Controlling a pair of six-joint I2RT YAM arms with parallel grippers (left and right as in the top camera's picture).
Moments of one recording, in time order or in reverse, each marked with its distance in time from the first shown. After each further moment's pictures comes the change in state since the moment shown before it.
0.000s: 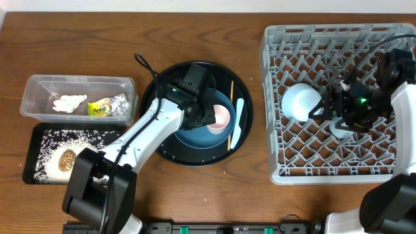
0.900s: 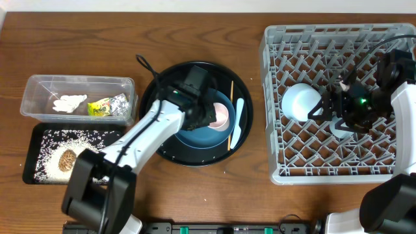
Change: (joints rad) left arm 0.011 -0.019 -0.016 0.032 0.014 0.011; right arm 0.000 0.000 0.000 -0.010 -0.021 -0.026
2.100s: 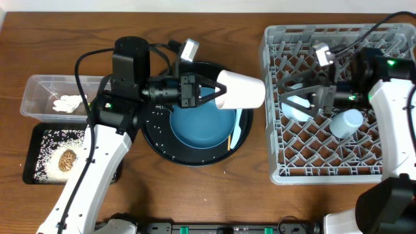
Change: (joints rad) left arm 0.217 -0.360 0.035 0.351 1.007 0.066; right arm 0.183 0.000 0.000 -0.027 -1.030 -0.739
